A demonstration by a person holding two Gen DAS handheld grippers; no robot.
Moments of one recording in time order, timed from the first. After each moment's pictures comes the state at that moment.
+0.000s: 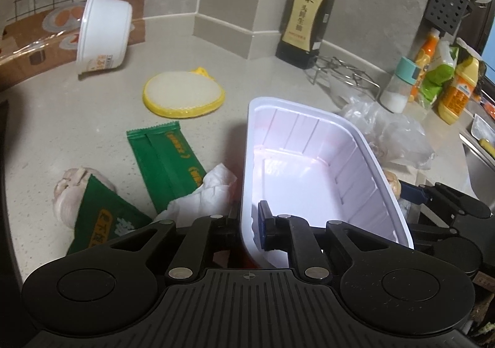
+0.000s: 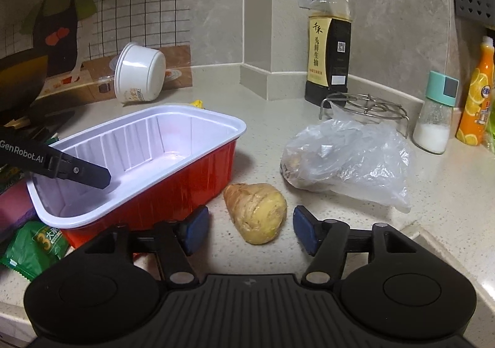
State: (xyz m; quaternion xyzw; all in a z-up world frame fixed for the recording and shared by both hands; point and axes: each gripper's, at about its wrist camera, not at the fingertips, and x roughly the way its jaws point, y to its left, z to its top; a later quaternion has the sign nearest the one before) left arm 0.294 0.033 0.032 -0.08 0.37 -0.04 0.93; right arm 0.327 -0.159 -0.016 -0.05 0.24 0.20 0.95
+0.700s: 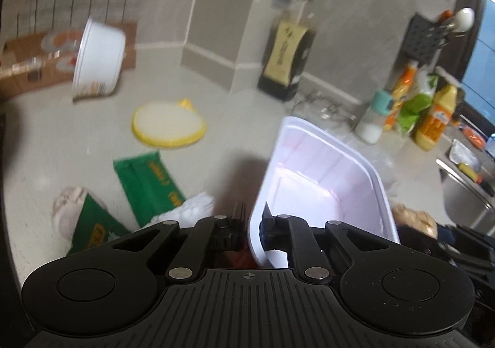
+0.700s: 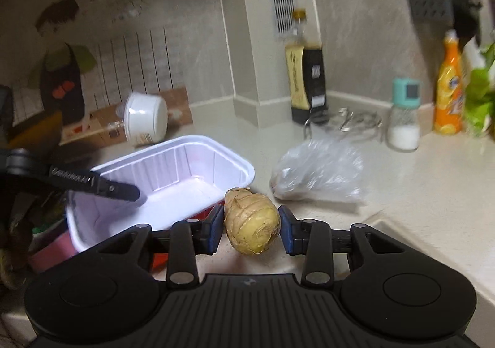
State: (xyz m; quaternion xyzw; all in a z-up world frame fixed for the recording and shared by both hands) left arm 0.268 0.022 0.061 -0.10 0.30 -0.07 0.95; right arm 0.268 -0.202 0.024 0.03 0.20 0.20 0.96
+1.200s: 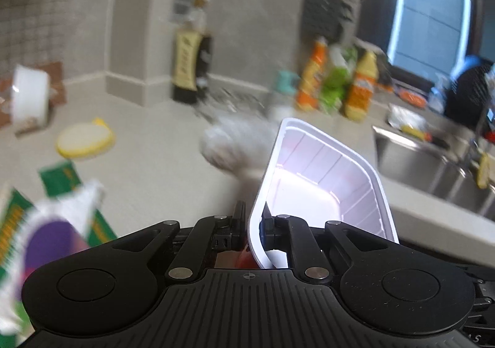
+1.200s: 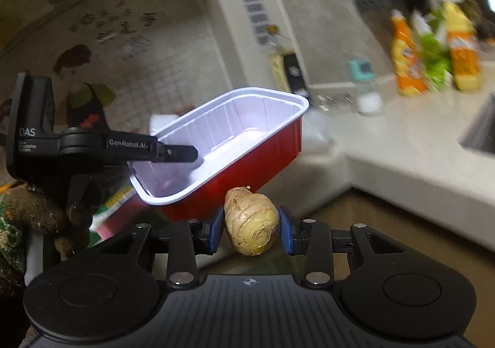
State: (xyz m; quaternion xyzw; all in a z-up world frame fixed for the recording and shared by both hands) left arm 0.211 -0.081 0.042 -0.03 0.27 -0.18 0.95; right arm 0.146 -0.262 -0.003 0.13 0.20 0.20 0.95
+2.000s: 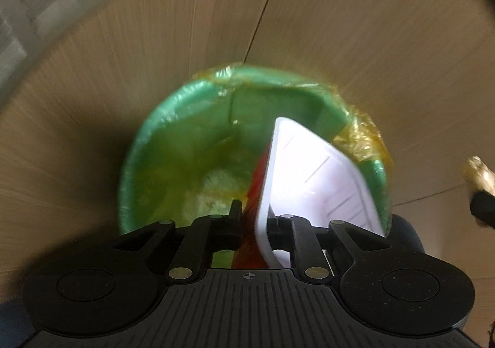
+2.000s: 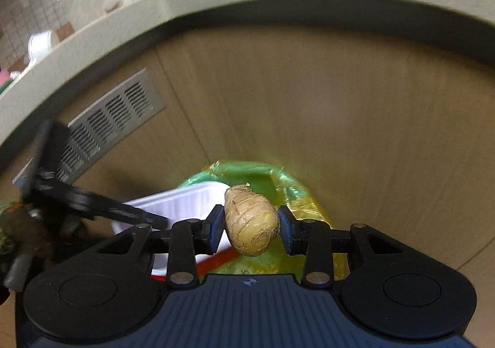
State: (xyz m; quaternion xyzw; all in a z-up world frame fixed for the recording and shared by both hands) left arm 0.262 -0.165 -0.238 -0.01 0.59 -0.21 0.78; right arm 0.100 -0.350 -0.169 0.12 0.37 0.03 0.92
